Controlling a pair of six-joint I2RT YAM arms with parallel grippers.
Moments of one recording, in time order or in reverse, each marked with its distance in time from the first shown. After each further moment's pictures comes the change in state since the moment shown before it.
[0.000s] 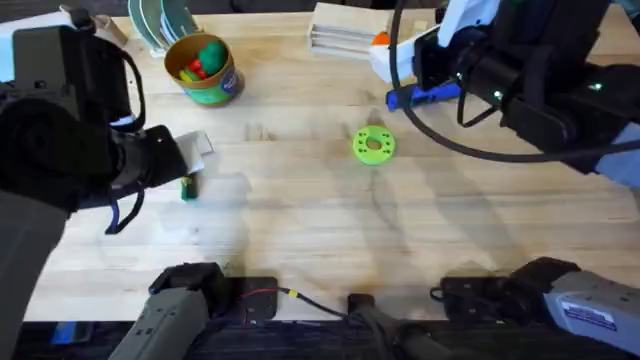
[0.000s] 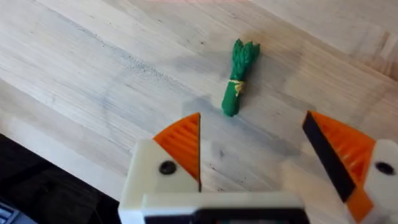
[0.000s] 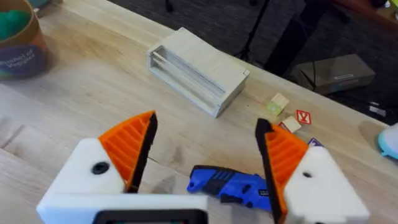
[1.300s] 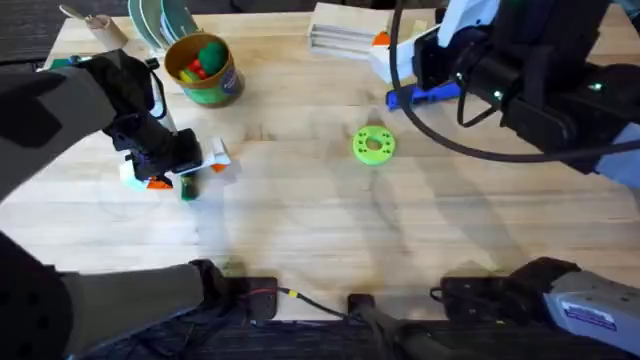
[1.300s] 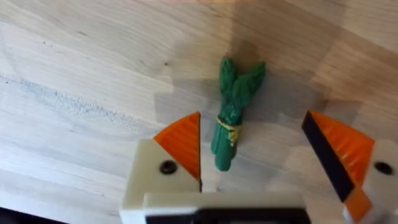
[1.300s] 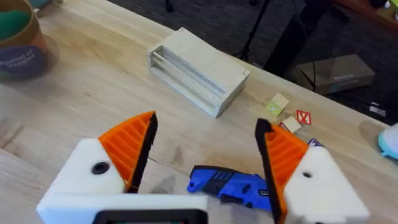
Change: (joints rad) left arm 0.202 0.574 0.000 0.229 0.238 0.245; right arm 0.000 0.000 0.000 0.000 0.000 0.000
